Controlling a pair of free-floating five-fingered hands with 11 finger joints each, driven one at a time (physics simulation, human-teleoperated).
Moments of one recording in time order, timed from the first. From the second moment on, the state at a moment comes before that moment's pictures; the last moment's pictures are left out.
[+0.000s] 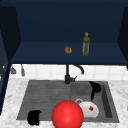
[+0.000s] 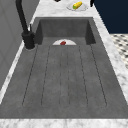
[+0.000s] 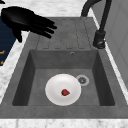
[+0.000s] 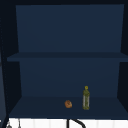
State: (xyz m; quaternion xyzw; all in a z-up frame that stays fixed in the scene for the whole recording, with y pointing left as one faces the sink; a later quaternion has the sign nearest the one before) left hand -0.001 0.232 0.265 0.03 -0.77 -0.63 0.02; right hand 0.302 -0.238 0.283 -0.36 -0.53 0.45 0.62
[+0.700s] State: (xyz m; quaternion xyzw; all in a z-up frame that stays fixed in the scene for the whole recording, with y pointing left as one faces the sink) left hand -0.001 0.232 0.265 0.03 -0.77 -0.63 0.02; right hand 0.251 -0.227 0.256 -0.36 -0.49 0.47 0.64
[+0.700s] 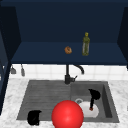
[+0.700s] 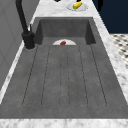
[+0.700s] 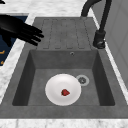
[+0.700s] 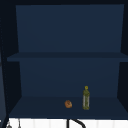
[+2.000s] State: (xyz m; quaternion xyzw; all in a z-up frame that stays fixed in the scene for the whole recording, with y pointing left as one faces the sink) left hand -0.001 0.232 0.265 0.03 -0.77 -0.63 0.02; right hand 0.289 -0.212 0.170 -0.41 -0.32 0.47 0.71
